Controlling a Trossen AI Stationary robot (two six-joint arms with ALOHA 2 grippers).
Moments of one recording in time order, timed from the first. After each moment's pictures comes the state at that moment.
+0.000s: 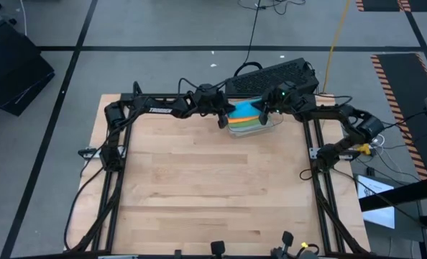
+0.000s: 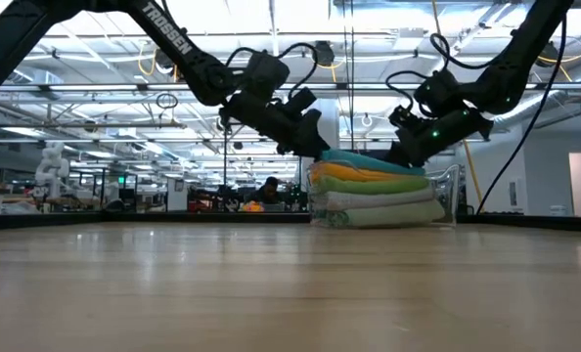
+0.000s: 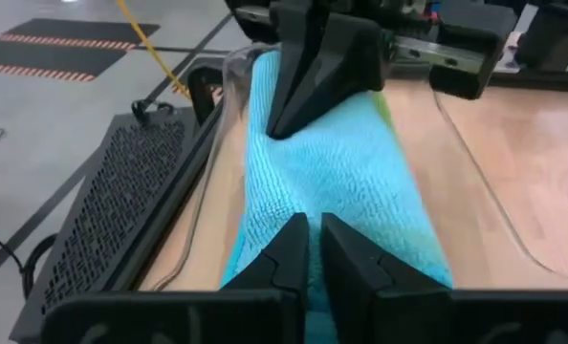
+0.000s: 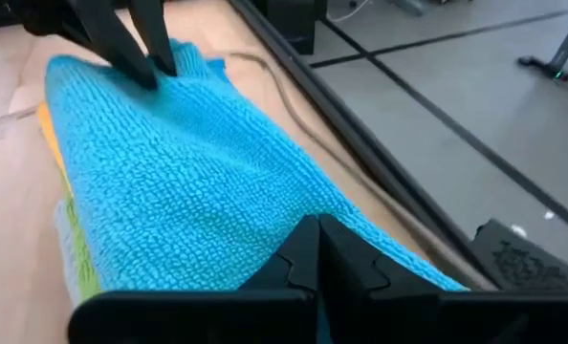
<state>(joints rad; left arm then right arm) 0.48 2.01 1.31 0.29 0.23 0.16 -0.91 1.50 0.57 0.43 -0.47 -0.24</state>
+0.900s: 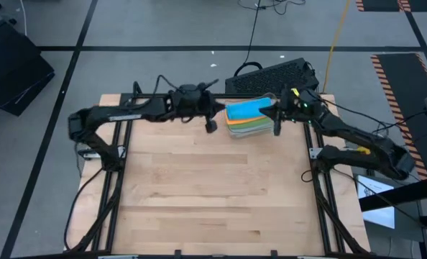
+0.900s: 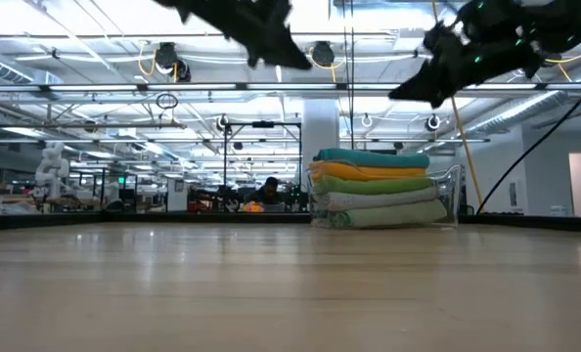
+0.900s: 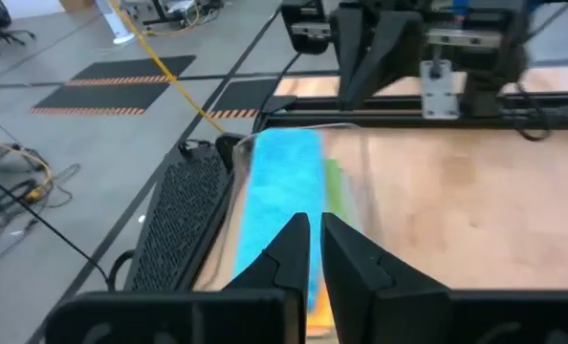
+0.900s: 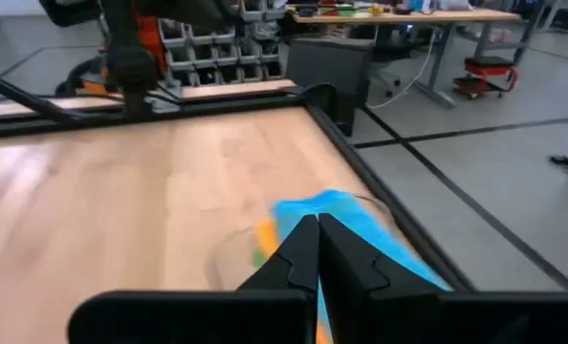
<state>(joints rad) 0.30 1.60 1.31 -0.09 -0.03 0.19 -0.74 0.91 0.51 0.14 -0.46 -0.13</state>
